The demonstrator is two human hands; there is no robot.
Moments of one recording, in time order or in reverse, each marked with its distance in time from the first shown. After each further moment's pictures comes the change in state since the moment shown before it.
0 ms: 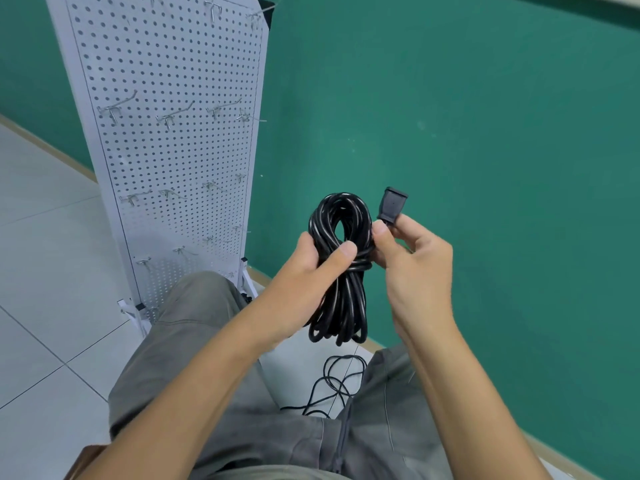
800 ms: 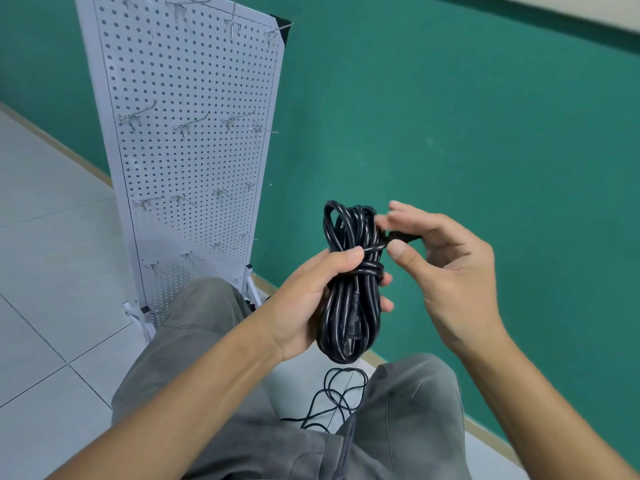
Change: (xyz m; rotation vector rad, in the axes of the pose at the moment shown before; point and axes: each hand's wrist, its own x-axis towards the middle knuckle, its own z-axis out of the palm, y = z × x) left_hand -0.001 0.008 0.006 -0.538 -0.197 -0.124; right_hand 0.013 -0.017 -0.033 -0.048 -0.396 -0.418
